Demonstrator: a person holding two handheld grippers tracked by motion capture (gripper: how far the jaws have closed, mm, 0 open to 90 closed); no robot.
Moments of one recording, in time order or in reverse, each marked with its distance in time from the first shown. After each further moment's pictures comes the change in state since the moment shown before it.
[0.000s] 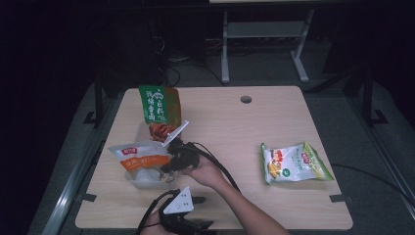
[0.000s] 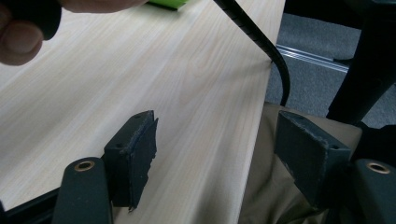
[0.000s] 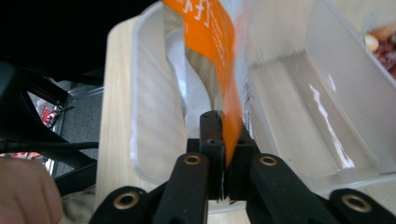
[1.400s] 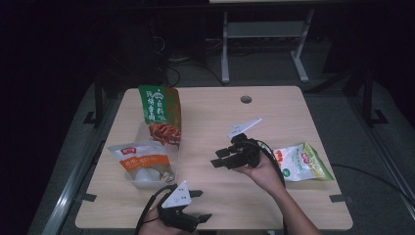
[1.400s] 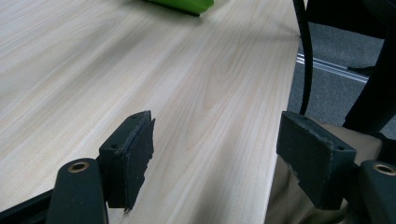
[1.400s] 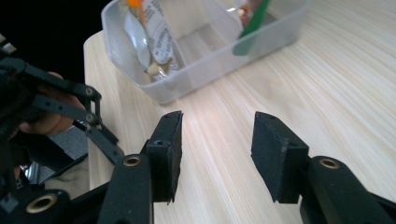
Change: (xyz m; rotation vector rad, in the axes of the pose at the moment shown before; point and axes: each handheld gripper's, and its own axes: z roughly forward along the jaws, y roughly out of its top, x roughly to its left) left arm 0.012 0.001 -0.002 -0.011 0.047 -0.021; right arm -0.016 -0.100 -0.131 -0.157 -0.140 0.162
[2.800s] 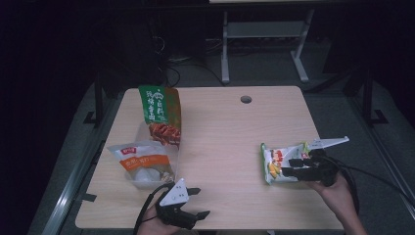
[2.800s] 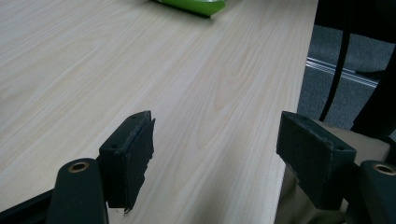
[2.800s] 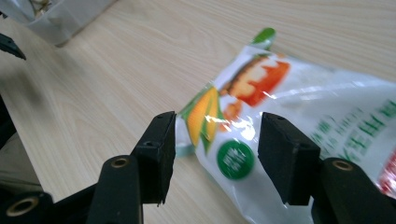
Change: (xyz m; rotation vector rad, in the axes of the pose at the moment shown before) left arm 0.004 -0.001 -0.003 -0.012 0.026 -0.015; right arm -0.036 -0.131 -0.137 -0.029 -0.305 0.264
